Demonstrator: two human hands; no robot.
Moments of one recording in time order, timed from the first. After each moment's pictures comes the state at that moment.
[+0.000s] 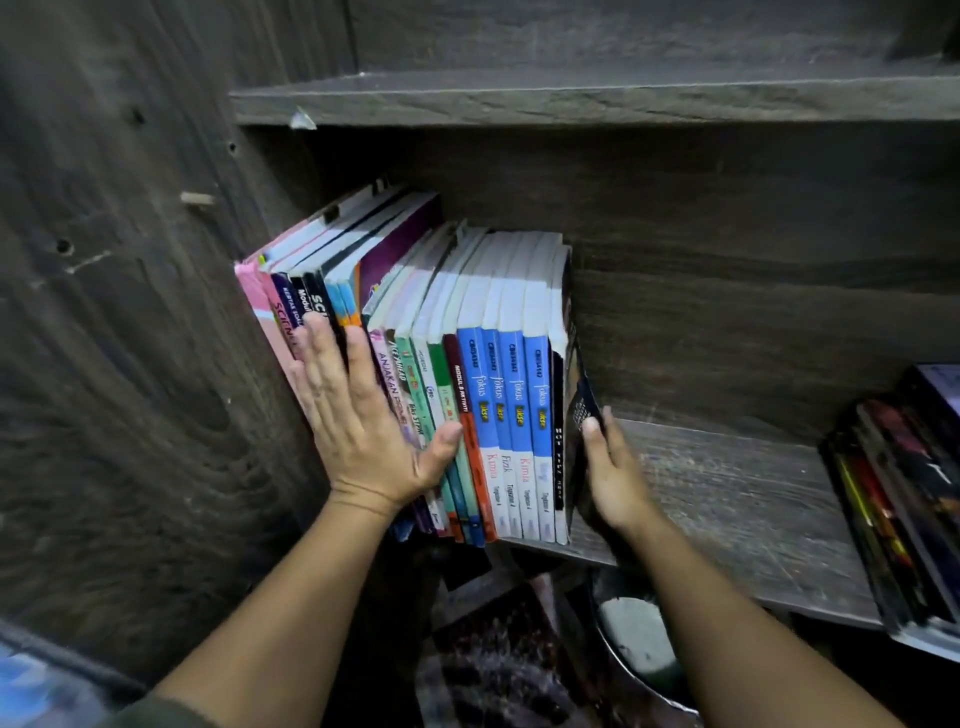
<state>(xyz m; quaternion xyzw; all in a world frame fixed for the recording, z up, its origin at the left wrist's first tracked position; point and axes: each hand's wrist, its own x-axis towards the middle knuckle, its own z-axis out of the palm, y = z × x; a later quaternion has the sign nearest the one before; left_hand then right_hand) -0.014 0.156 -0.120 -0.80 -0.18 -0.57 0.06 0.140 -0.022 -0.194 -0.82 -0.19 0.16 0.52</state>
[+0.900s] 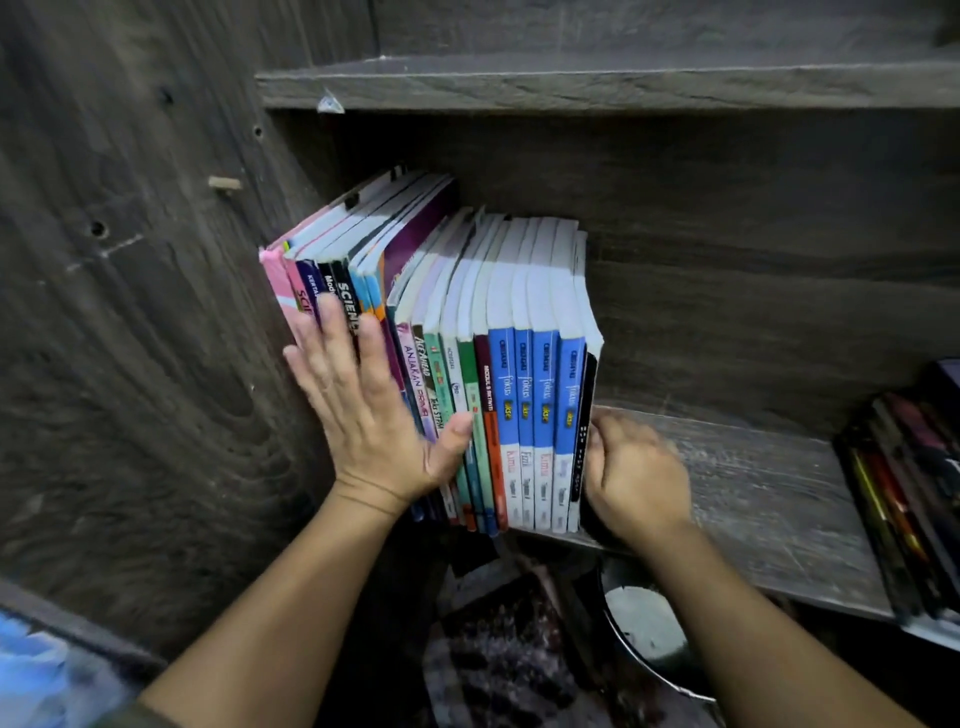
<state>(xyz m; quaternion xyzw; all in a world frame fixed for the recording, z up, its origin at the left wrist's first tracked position) -0.026 0.151 -0.109 -0.79 -0.15 -0.59 0.08 0.120 -0.034 -0.175 -0.90 -0.34 -0.11 0.24</state>
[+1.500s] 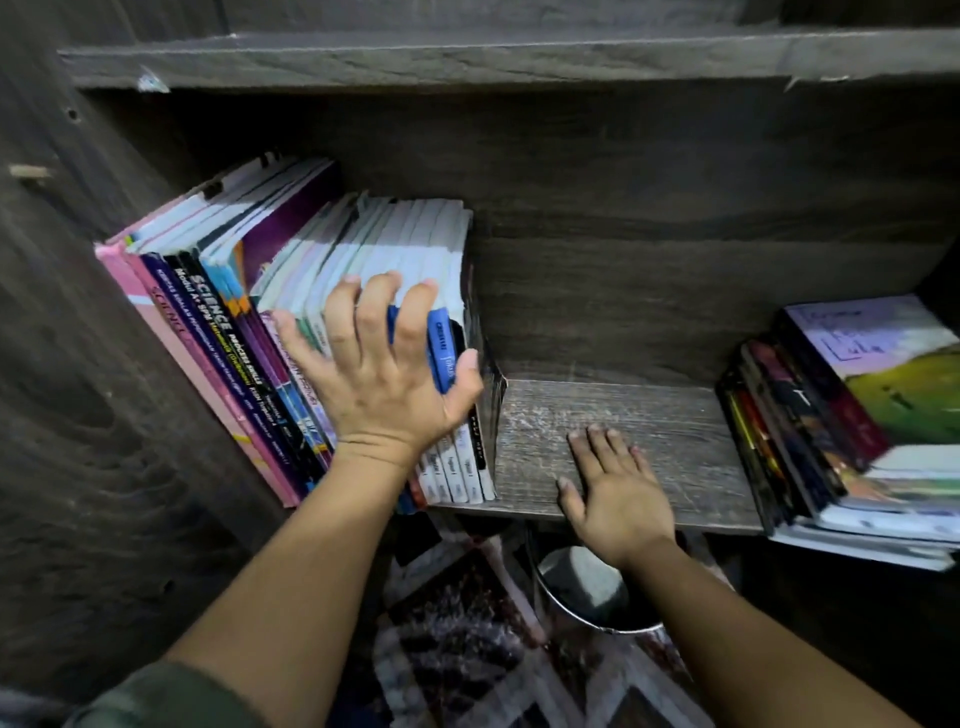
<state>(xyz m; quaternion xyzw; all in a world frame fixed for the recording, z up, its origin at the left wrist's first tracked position) 0.032 0.088 -0.090 -0.80 -0.20 -0.54 0.18 0.132 -0.120 -0.226 -0.95 -0.31 0.01 0.06</state>
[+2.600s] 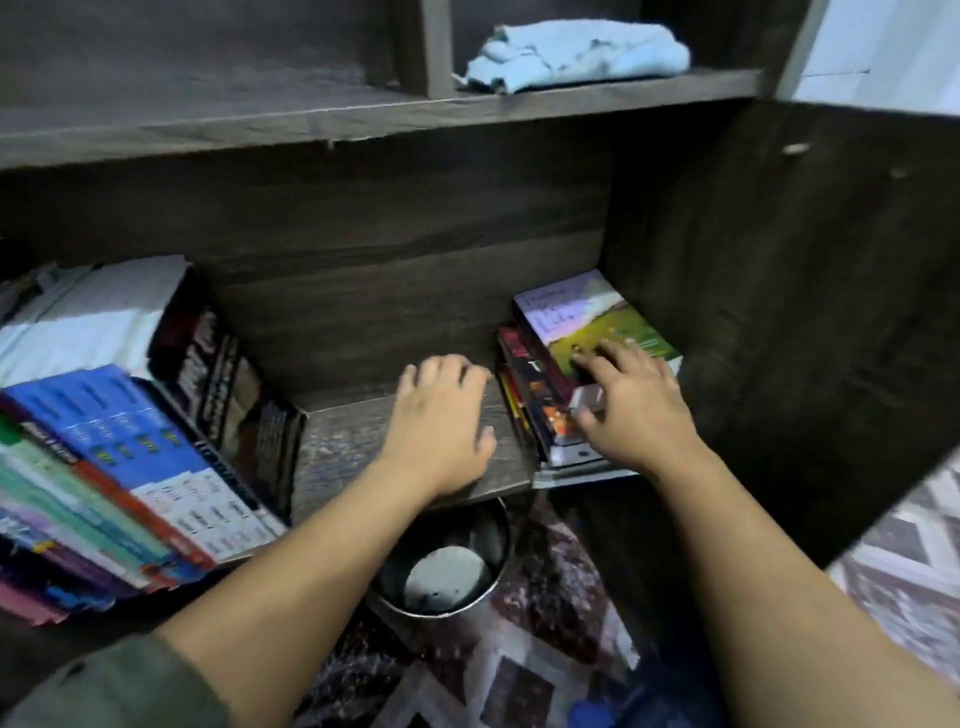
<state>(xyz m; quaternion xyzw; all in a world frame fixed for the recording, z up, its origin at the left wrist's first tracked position) 0.109 -0.123 -0.090 -0.99 0.07 -0.15 0.03 0.165 -0.331 -0.103 -0.97 -0.15 -0.12 0.12</state>
